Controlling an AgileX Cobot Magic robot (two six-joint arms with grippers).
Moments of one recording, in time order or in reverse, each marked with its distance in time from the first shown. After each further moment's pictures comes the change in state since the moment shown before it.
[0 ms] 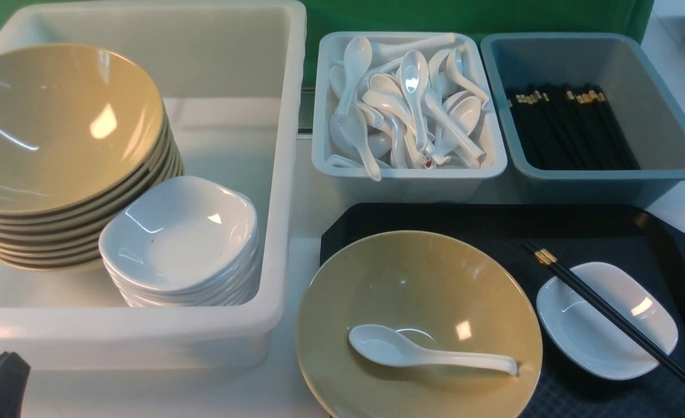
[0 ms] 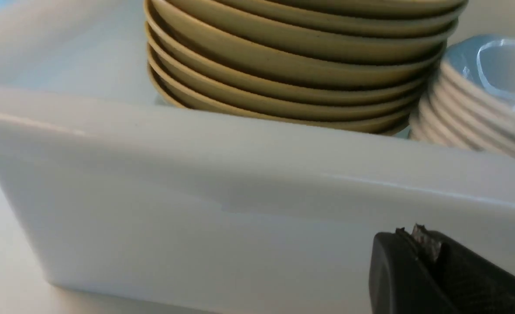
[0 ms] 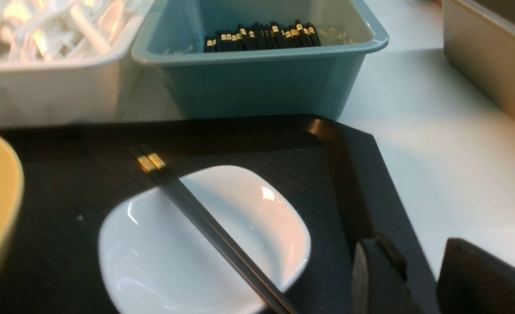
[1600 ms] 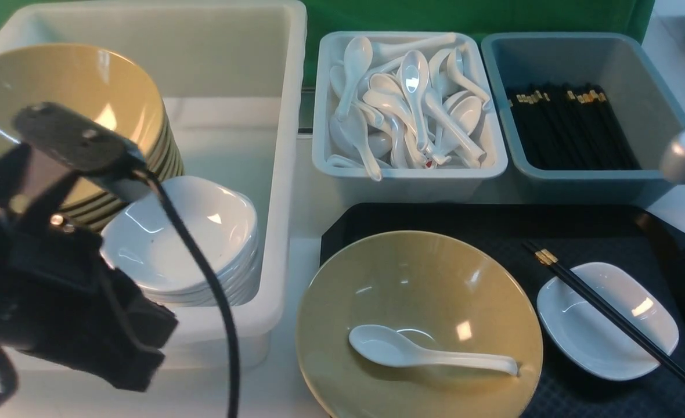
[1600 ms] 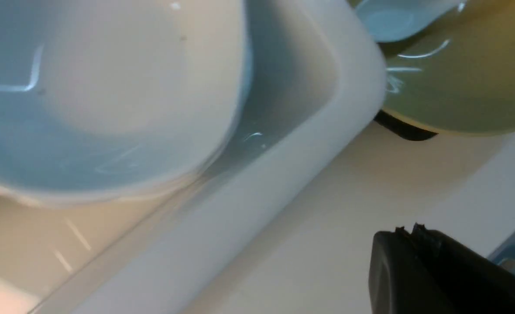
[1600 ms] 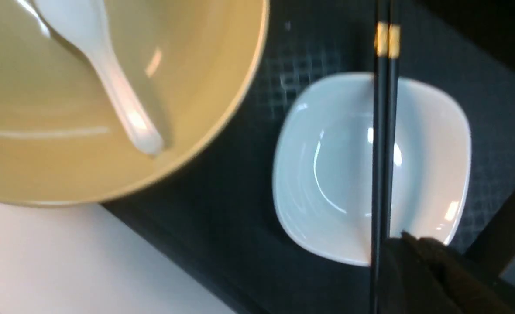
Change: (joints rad) right arm 0.202 1.198 -0.997 0.255 0.743 -0.737; left arm -0.569 1.037 -1.001 0.097 0.879 0.358
